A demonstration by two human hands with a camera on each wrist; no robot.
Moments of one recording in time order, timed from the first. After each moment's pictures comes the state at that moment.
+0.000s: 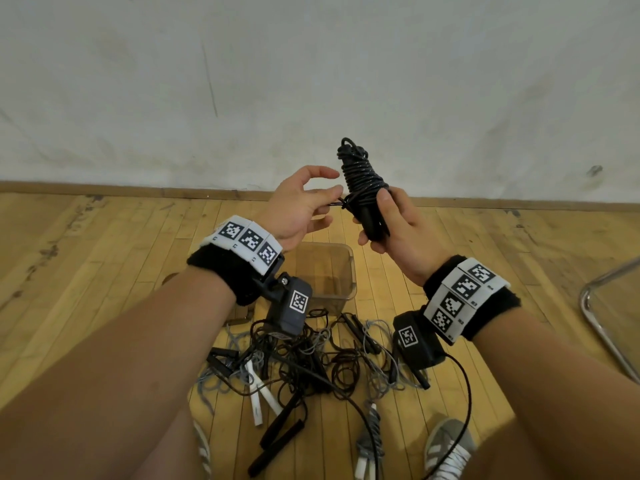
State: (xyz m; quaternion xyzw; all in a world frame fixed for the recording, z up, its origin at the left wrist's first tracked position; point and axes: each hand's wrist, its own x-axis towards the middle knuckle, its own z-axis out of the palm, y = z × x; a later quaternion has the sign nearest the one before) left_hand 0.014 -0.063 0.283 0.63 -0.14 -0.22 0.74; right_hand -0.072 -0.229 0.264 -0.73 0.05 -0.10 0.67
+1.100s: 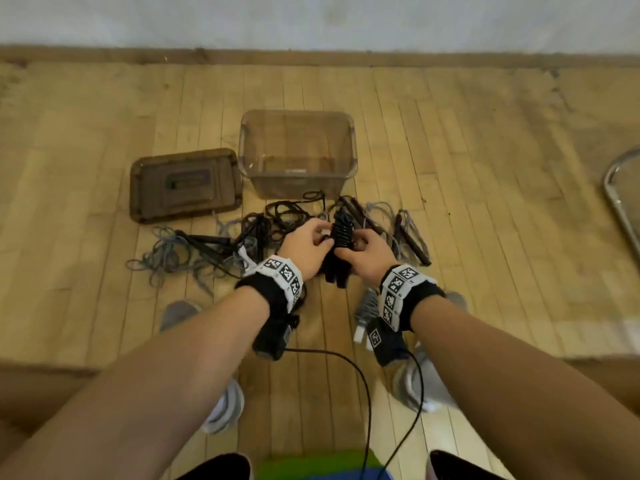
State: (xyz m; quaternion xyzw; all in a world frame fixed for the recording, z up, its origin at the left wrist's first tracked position) left_hand -0.096 -0.056 0.008 0.85 -0.11 -0.28 0.44; right_hand -0.157 -0.202 -0.004 -0.77 0.33 0.15 0.52
